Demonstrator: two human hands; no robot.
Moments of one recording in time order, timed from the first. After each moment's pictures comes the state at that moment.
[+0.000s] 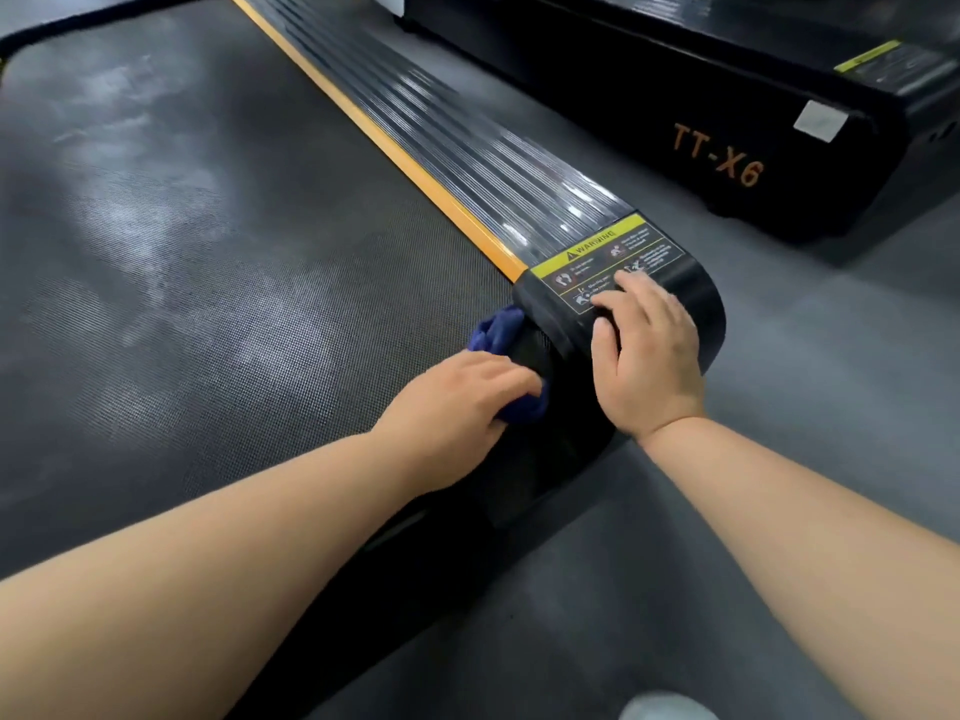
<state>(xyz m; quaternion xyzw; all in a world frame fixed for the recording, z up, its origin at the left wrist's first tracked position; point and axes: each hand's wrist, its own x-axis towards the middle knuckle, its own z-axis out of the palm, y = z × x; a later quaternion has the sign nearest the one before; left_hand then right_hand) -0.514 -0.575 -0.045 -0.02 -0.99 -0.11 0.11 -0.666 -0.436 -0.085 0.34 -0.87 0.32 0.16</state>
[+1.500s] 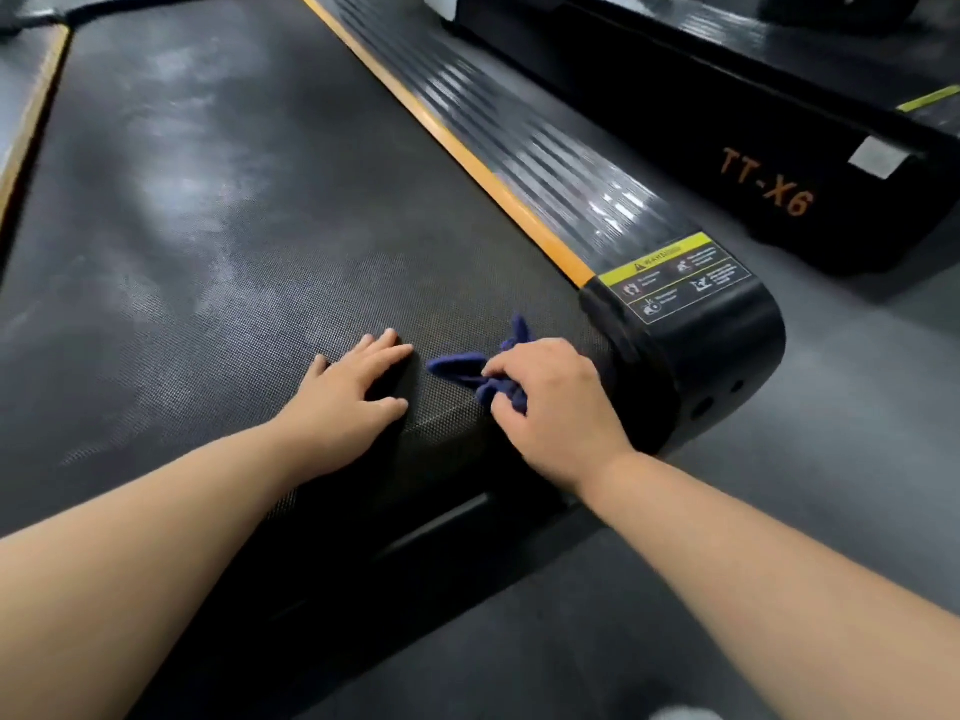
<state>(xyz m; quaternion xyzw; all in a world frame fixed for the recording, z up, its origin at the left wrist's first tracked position) -0.425 -0.673 -0.039 0.28 -0.92 -0.27 -0.01 -0.566 -0.500 -0.052 0.50 -0.80 0.32 0.03</state>
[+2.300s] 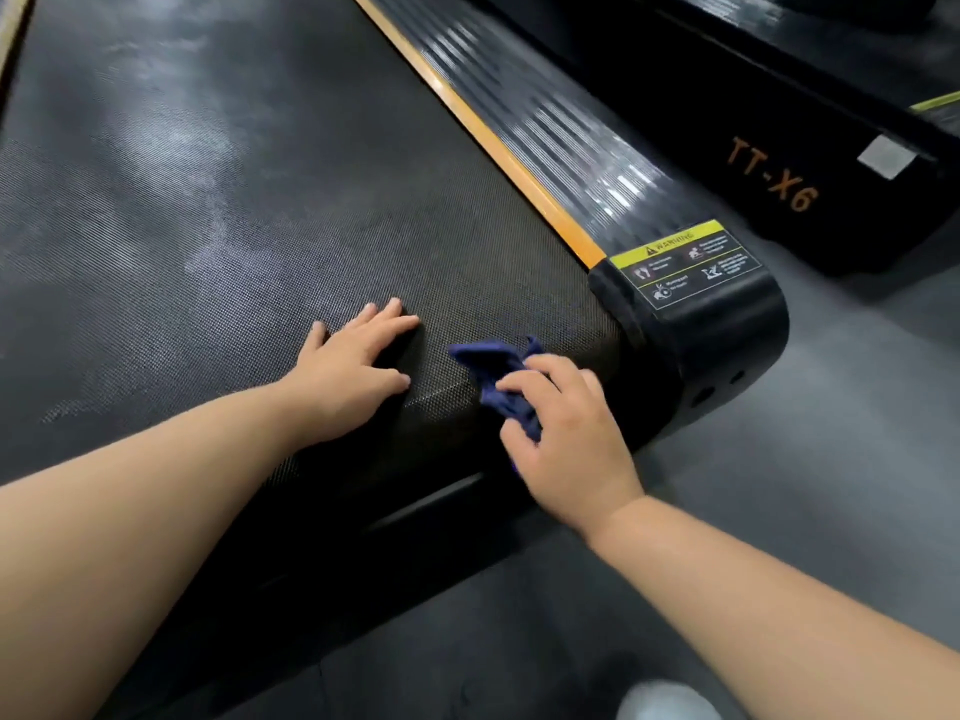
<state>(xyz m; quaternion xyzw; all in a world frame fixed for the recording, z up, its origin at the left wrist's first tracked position) -0.430 -0.674 -0.039 0.28 -0.92 -0.26 -0.03 -0.538 -0.479 -0.081 0.49 -0.81 0.34 0.04</state>
